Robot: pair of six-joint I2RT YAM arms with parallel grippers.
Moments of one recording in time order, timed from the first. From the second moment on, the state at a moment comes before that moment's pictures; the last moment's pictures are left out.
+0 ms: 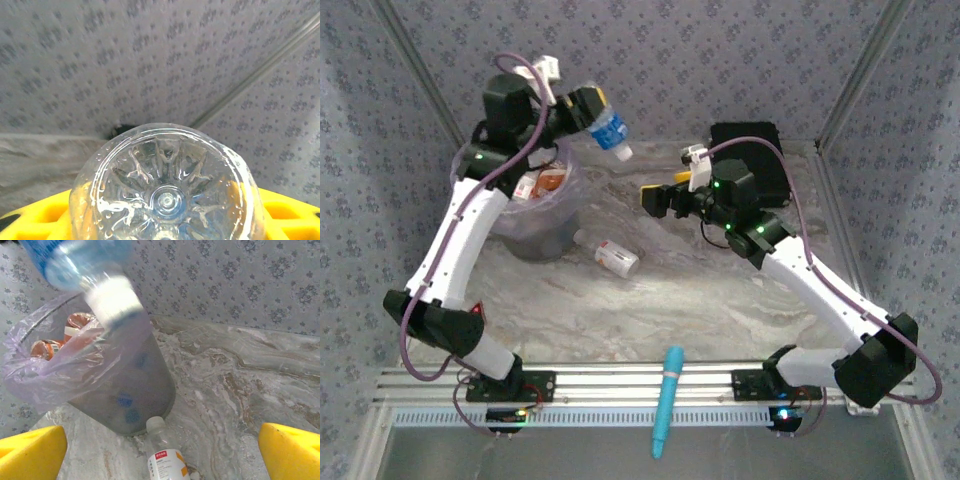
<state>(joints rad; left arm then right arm) -0.36 1.55 1.87 -0.47 0.30 -0.63 0.58 1.26 1.16 -0.18 -0.21 0.31</state>
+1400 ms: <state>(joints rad) 0.06 1.53 1.59 -0.59 -0.02 -0.02 0.57 1.31 1.08 -0.30 -0.26 0.31</state>
